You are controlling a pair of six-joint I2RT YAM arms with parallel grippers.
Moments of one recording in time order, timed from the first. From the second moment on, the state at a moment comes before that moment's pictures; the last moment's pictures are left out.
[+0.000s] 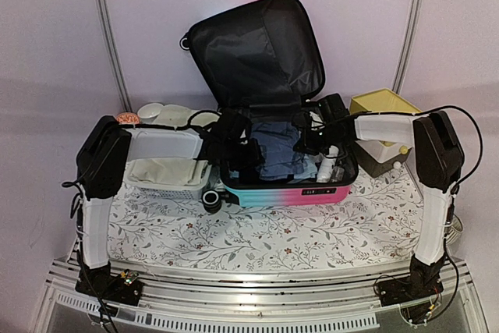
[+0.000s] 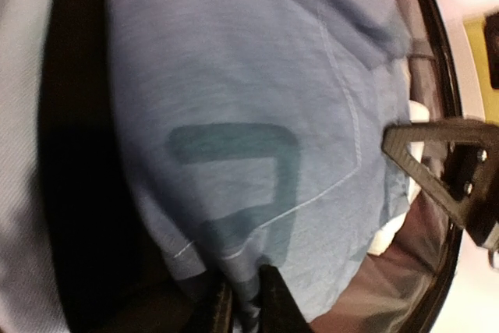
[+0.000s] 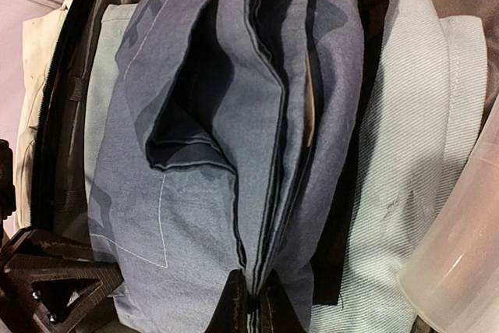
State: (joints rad) left arm -0.76 2.11 1.55 -0.18 0.10 -0.86; right arm 0.47 2.02 1.49 -0.31 -0.33 0.51
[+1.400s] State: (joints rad) left arm -0.48 1.49 1.26 -0.45 0.01 -0.52; right arm 0.85 2.08 1.73 0.02 -0.38 0.70
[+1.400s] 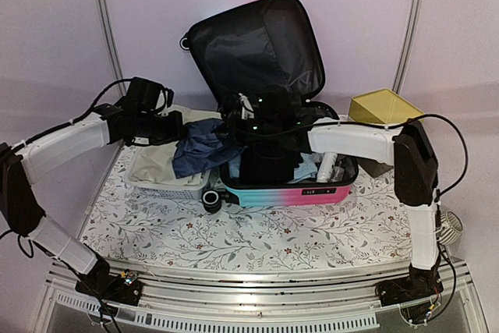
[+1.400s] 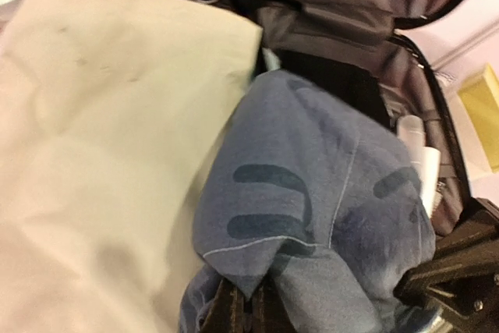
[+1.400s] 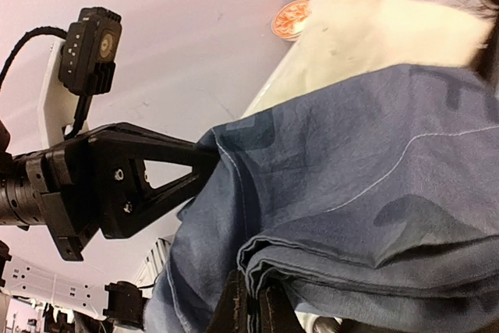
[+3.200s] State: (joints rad) left arm -0.08 1.86 1.35 -0.46 0.71 -0.10; right arm 0.91 1.81 1.28 0.26 -0.21 0.78
